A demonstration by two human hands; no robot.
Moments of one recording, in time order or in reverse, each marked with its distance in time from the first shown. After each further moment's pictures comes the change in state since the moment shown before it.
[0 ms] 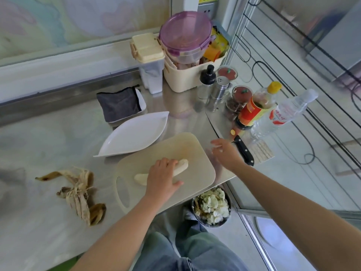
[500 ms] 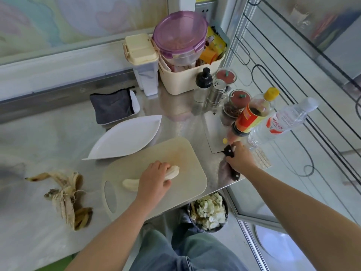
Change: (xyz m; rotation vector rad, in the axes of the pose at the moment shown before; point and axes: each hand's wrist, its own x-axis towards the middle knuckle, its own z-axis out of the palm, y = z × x) left_hand 0.016 0.012 0.007 -0.058 0.018 -0.072; right_hand 0.036 0.048 -0.046 -0.335 0.056 0.097
